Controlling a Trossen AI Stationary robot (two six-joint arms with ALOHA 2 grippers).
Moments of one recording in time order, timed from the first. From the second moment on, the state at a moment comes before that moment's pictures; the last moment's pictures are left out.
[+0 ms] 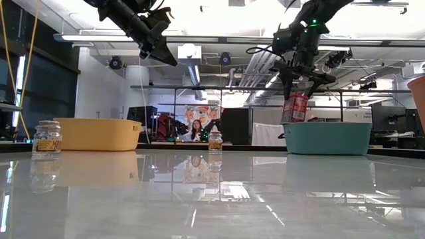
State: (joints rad) left arm 0.62 1.30 1.11 -0.39 0.07 0.18; right arm -0.81 1.60 1.41 -1.12 -0.08 0.67
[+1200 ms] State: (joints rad) left arm 0.62 1.30 1.11 -0.41 0.07 0.18; right arm -0.80 1.60 1.42 -1.13 -0.07 0.64
